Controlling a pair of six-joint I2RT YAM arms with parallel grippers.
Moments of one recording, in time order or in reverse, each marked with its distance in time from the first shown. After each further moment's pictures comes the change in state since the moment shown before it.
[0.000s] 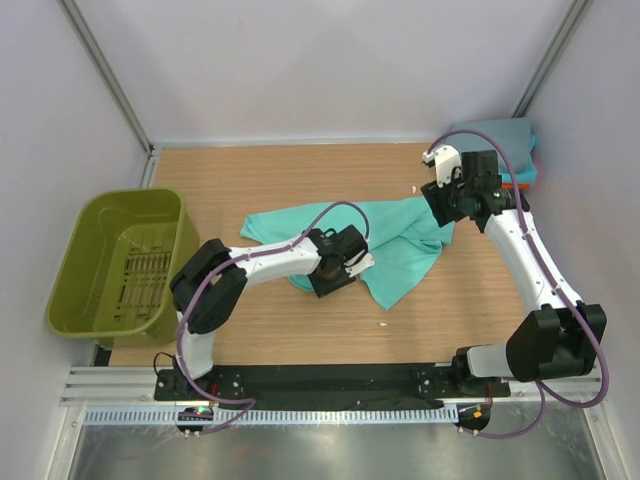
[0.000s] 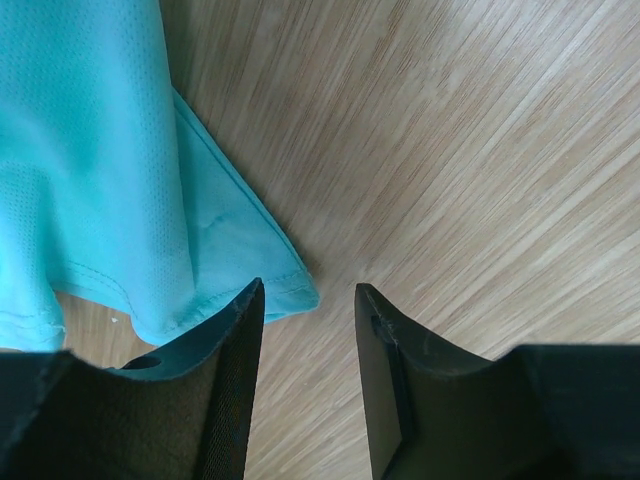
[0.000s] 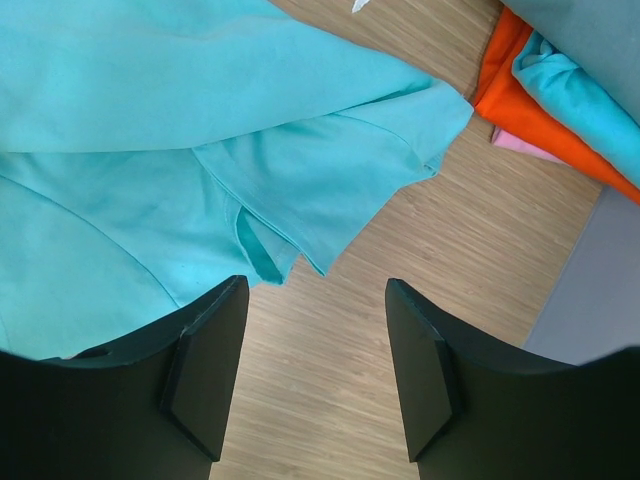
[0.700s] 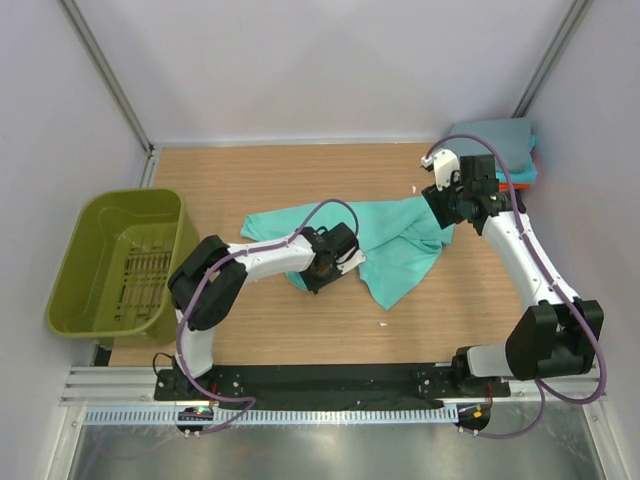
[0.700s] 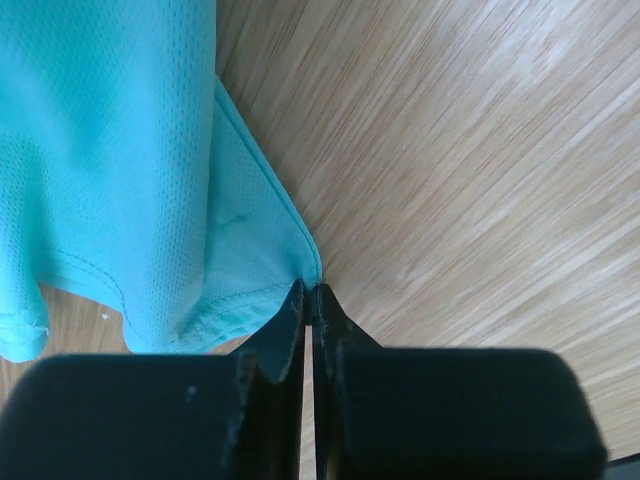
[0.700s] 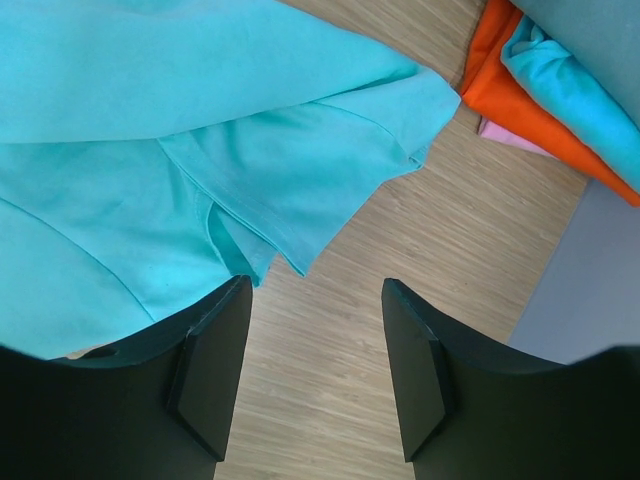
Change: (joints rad) left arm 0.056 0.005 -0.050 0.033 0.011 -0.016; right arm -0.009 0.005 -0.051 0.058 0.037 -0.038
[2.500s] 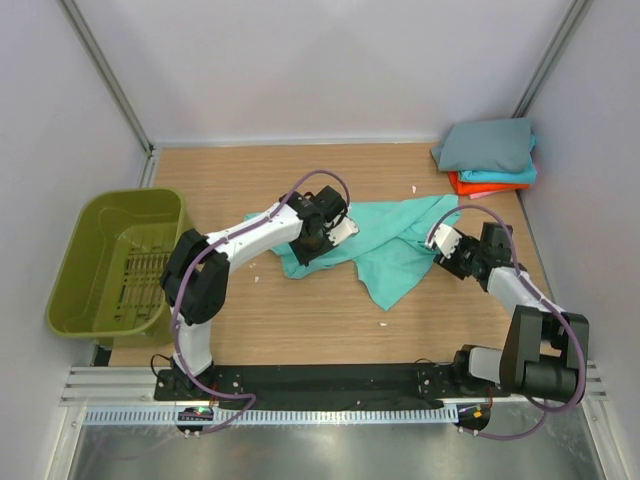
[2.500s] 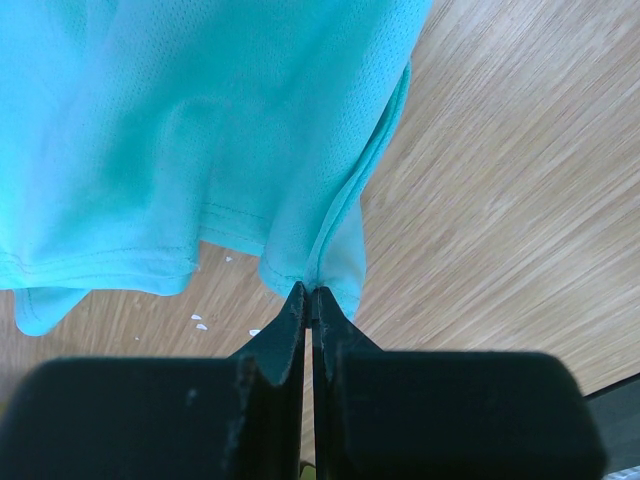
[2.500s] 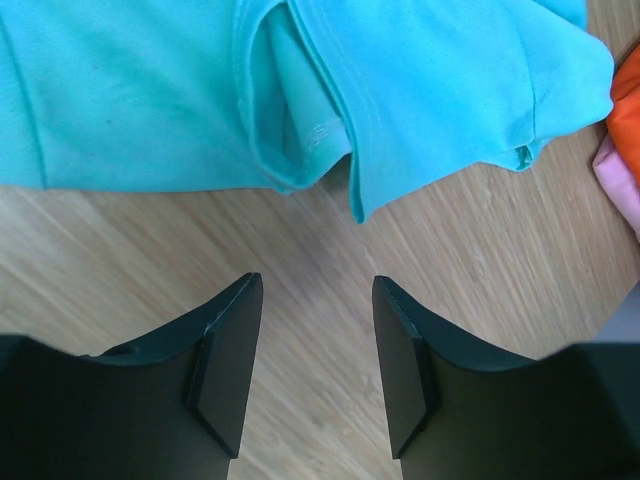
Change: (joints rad) left arm 0.127 -0.011 0.235 -0.242 0.060 0.126; right arm -0.275 -0.131 -0.664 0.484 -0.392 -0.671
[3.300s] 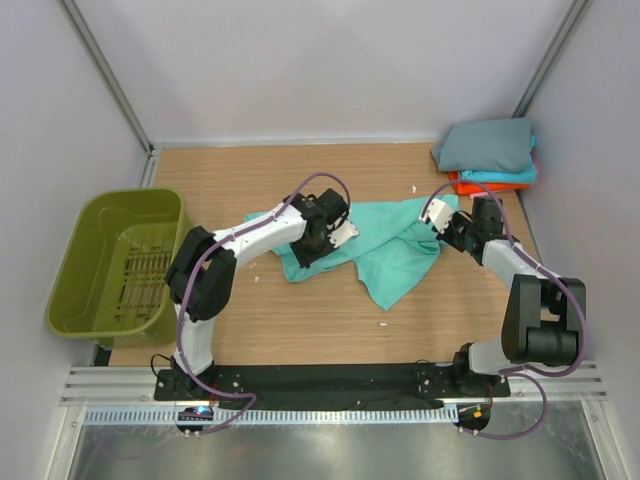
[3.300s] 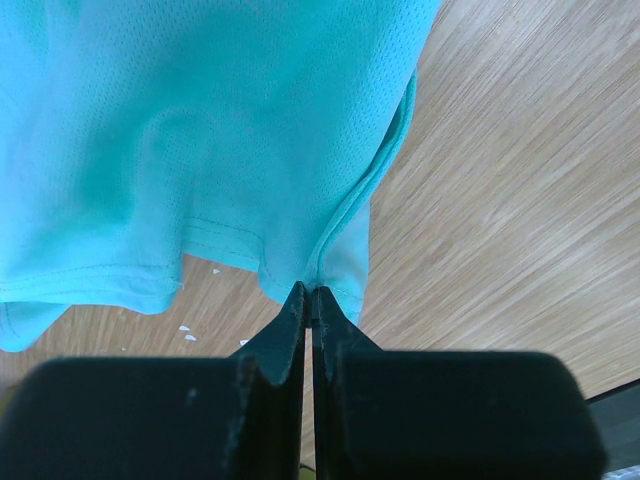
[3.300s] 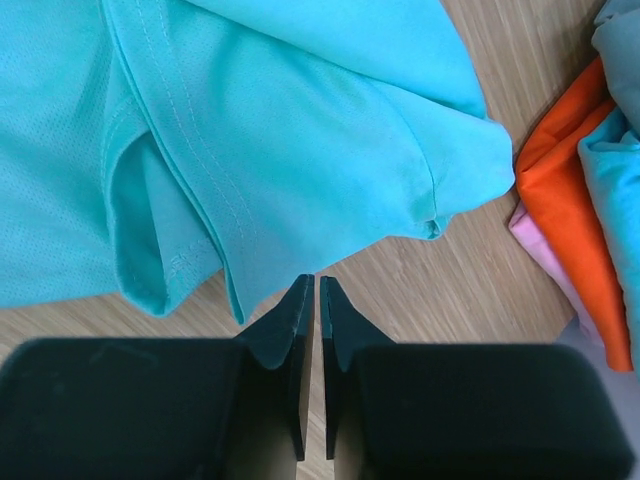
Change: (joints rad) left arm 0.000 0.038 0.004 0.001 0.009 -0.008; right arm 0.085 0.208 0.214 0.049 0.070 0.061
